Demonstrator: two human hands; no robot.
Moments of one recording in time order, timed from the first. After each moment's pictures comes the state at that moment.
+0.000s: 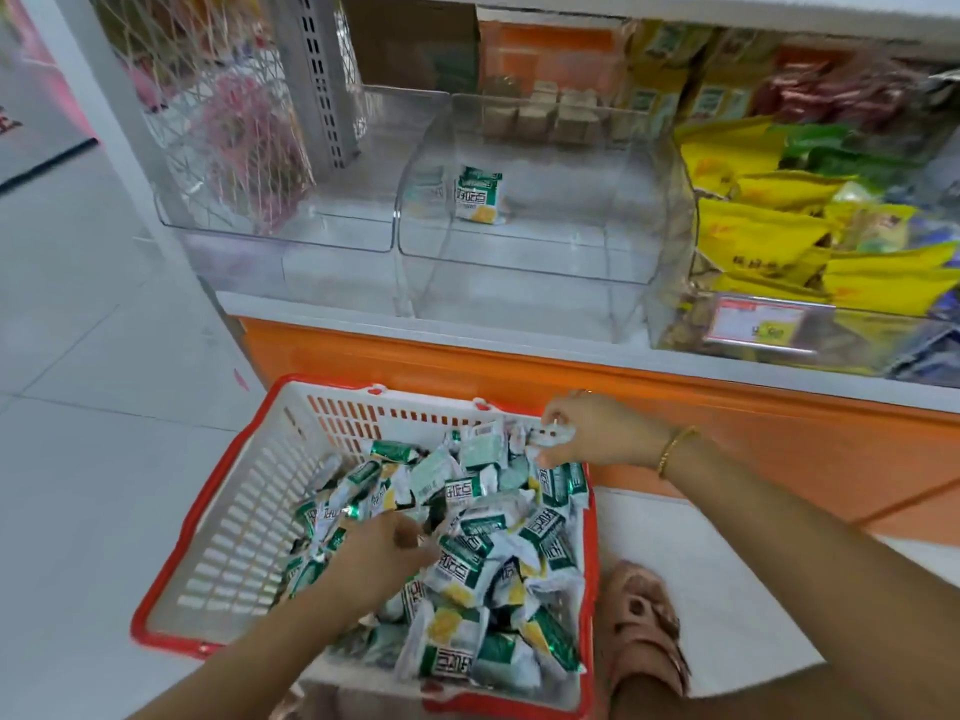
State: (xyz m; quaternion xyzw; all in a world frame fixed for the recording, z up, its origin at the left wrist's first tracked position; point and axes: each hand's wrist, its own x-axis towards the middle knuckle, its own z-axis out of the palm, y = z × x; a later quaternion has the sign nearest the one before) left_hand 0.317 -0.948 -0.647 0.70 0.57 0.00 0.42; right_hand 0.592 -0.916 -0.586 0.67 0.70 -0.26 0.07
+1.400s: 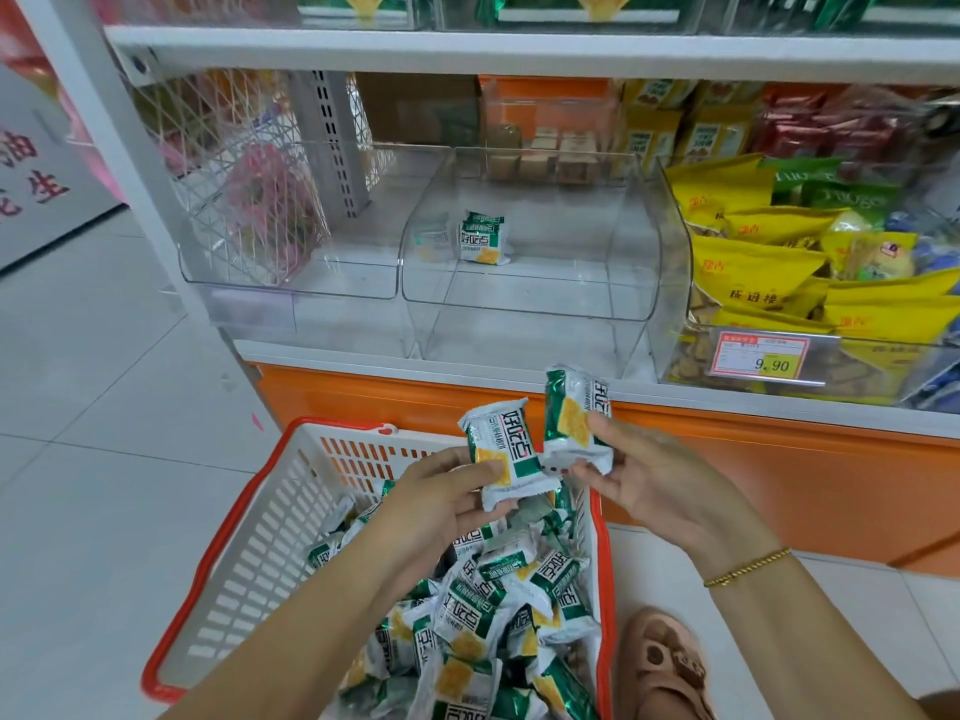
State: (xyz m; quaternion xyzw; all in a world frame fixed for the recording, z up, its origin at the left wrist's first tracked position) left_hand 0.379 -0.928 -0.556 0.37 0.45 0.29 0.76; right_hand 0.586 -0.967 -0.555 0.49 0.22 -0.65 -0.54
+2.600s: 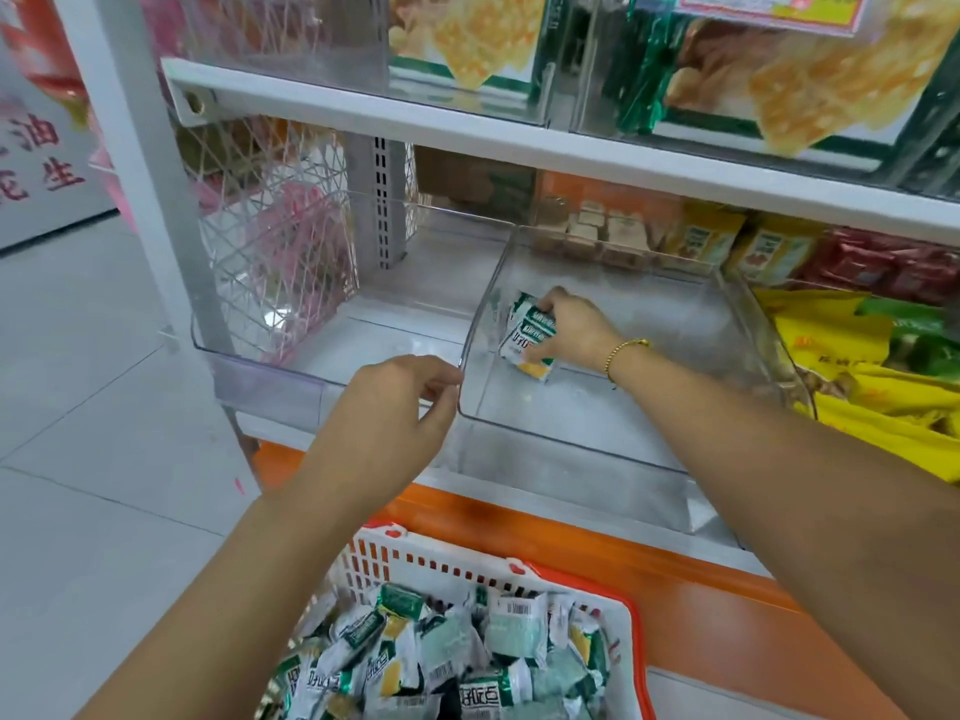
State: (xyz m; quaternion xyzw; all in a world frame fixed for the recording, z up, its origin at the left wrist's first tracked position) left_hand 0.341 -0.779 -0.483 0.78 0.50 0.32 0.20; right_hand 0.582 -0.655 -0.504 0.72 0.67 -0.13 -0.14
